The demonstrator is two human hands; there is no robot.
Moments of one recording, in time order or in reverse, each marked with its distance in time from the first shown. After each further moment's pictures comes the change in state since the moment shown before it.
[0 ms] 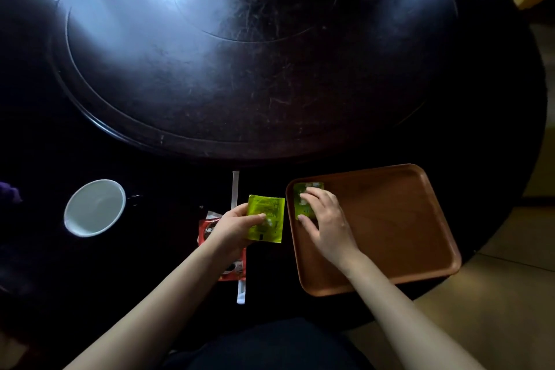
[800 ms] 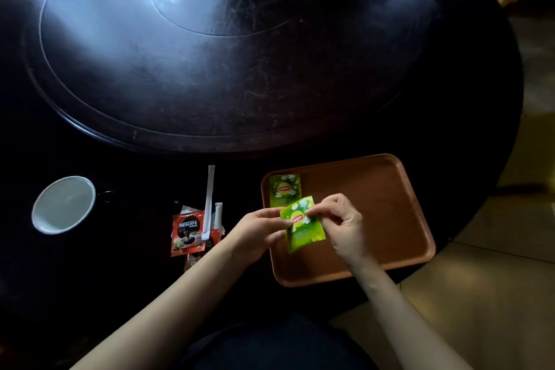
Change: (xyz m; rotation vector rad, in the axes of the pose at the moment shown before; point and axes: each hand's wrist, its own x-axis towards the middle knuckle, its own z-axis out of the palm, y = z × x) left_hand 0.000 -0.022 0.077 -0.170 -0.111 -0.128; right_hand -0.036 0.016 -0.049 0.633 0.235 0.216
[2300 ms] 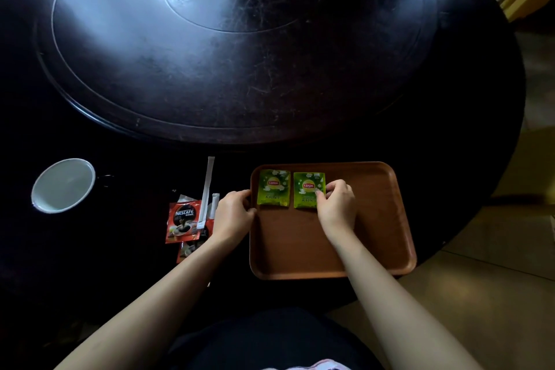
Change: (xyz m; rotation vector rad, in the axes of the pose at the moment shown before) left_hand 0.021 -0.007 -0.035 1.161 0.546 0.574; right_hand 0.041 0.032 0.014 -0.509 0.170 0.335
